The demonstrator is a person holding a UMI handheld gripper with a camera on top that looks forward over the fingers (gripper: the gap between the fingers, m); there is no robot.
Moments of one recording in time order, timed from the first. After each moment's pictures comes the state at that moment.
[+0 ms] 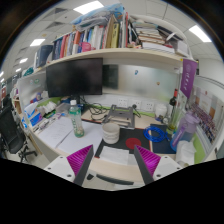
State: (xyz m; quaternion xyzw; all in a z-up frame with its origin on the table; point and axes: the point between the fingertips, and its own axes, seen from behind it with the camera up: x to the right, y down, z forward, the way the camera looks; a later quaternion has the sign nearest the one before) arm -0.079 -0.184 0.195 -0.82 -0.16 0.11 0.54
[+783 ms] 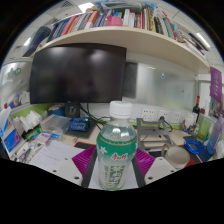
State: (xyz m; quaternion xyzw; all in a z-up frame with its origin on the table) arm -0.412 0.040 0.112 -0.78 -0.08 0.05 0.62
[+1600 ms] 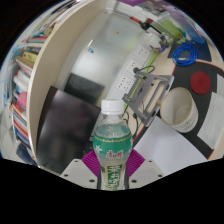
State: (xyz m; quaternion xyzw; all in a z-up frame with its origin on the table) arm -0.392 0.048 0.163 -0.74 0.30 0.43 0.42
